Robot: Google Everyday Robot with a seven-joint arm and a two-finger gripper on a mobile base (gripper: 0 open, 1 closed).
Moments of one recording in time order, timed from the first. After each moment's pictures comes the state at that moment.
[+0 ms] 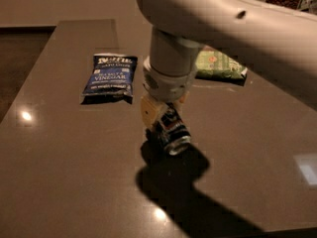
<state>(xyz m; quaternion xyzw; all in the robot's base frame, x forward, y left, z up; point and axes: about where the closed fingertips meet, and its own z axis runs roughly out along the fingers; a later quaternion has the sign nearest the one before) 0.462 -0.021 0.875 -0.33 0.94 0.04 0.06</state>
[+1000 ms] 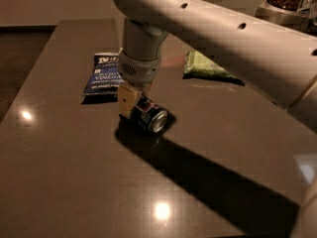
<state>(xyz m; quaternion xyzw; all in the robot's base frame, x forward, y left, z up) 0.528 0.043 0.853 -0.48 0.87 0.09 0.04</state>
